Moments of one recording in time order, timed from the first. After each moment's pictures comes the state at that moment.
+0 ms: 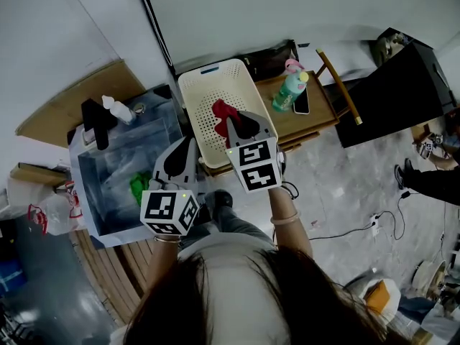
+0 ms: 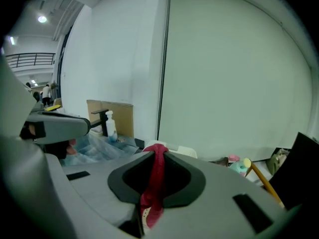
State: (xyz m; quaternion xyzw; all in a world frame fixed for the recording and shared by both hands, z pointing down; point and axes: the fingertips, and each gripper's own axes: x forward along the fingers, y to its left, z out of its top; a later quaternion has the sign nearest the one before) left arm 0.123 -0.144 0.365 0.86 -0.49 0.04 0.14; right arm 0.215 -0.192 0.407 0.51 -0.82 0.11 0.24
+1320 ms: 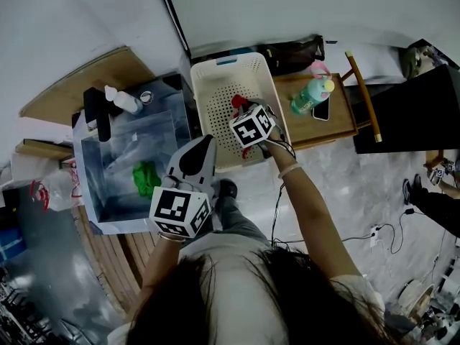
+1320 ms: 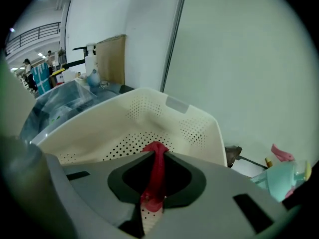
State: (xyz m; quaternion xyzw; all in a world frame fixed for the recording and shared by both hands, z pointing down) left arm 0.155 -0.173 0.390 0.86 -0.48 0.08 0.17; right arm 0.228 -0.293 0.602 0.42 -0.78 0.13 0.44
